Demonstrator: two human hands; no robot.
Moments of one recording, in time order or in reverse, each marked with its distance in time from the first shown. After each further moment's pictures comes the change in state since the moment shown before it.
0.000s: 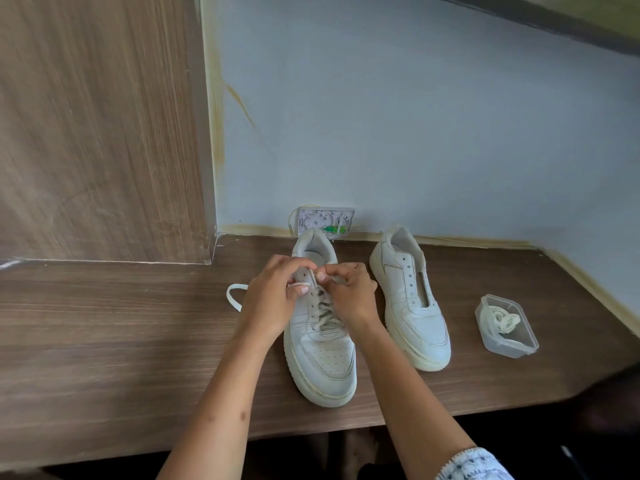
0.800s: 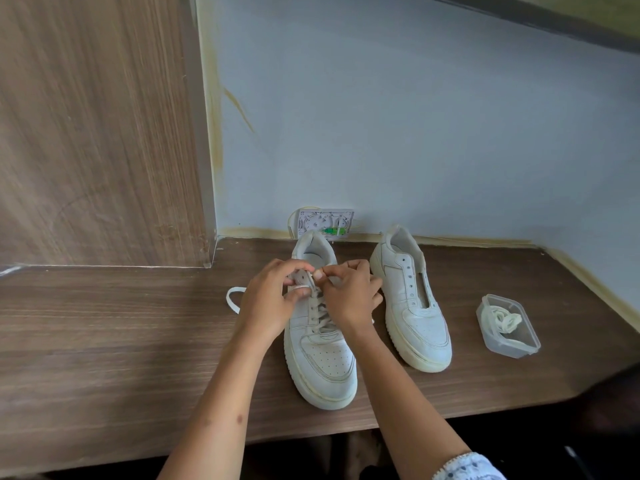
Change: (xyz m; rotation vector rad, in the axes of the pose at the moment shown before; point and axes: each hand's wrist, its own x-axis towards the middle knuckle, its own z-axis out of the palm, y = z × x) left_hand -0.002 0.009 -0.005 -0.024 0.011 -0.047; right_hand -0.006 -0.012 0.001 -0.319 0.111 -0.016
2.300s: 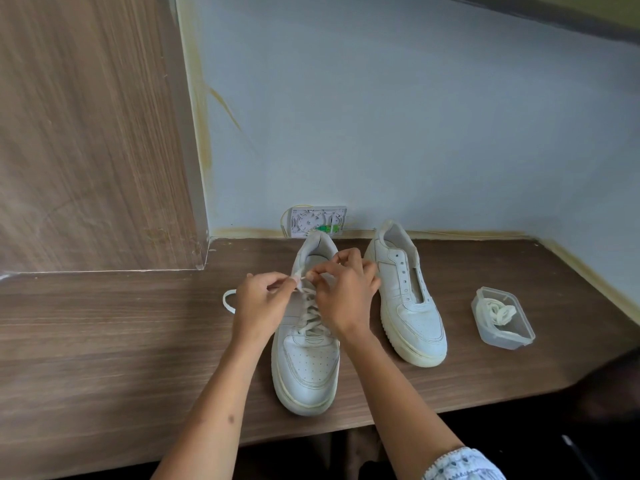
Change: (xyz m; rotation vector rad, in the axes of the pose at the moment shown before) left_hand 0.001 -0.006 0.012 -0.175 0.184 -0.121; right_hand -0.004 0.004 -0.002 -0.206 0.150 -0.264
